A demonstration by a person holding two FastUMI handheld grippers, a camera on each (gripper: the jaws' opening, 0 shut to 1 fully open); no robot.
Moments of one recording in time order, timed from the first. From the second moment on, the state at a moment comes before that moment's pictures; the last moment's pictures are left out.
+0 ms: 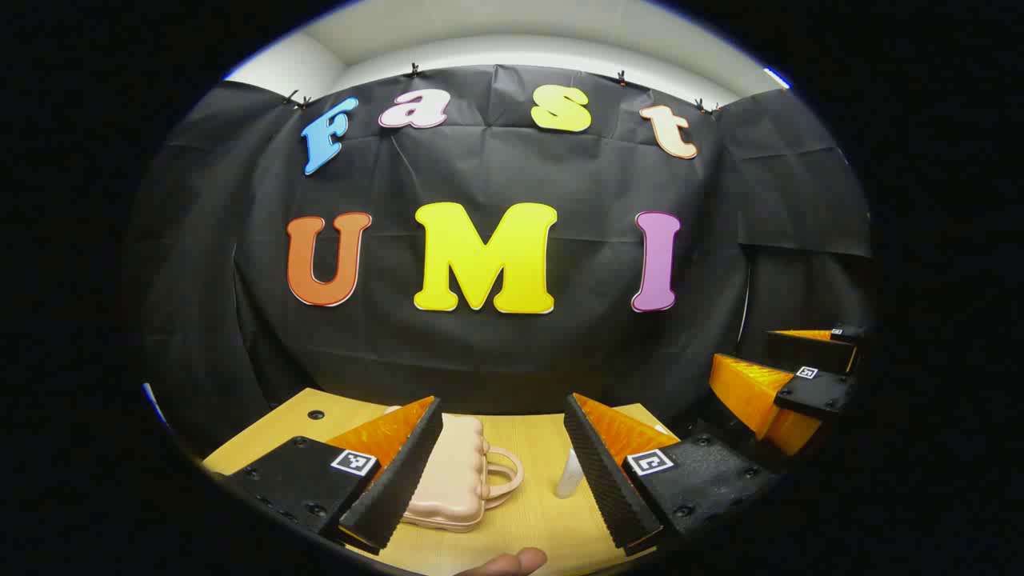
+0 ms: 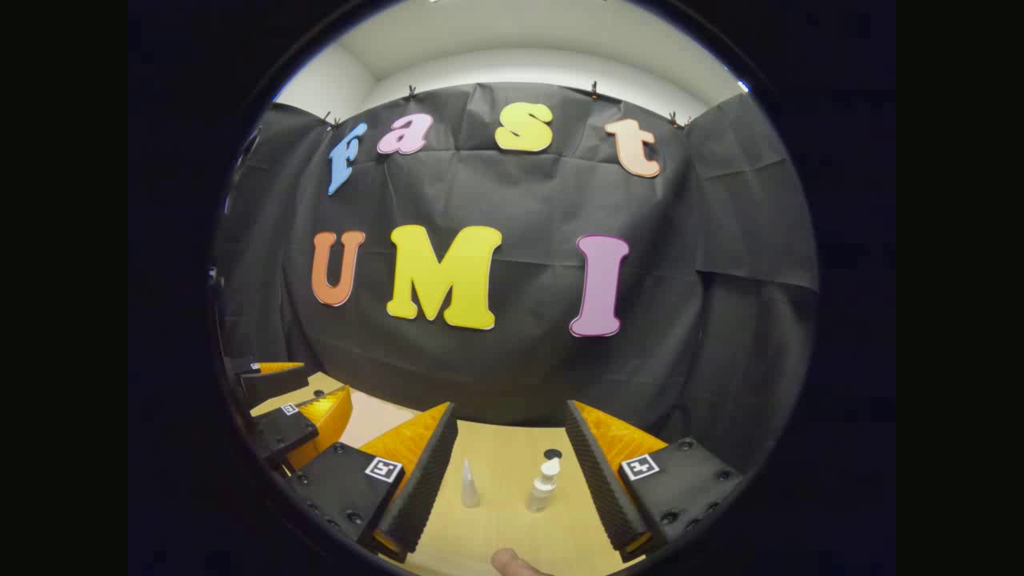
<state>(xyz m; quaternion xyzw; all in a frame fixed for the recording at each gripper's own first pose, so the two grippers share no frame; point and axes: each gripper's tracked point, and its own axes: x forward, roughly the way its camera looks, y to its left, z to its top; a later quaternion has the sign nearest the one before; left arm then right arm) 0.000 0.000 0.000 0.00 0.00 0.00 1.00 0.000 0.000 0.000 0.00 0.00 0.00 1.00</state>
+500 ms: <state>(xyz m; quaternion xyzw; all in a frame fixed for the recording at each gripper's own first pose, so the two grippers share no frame) 0.001 0.012 -0.007 -0.01 0.02 0.01 1.00 0.009 -0.002 -0.005 0.01 0.01 0.00 1.00</state>
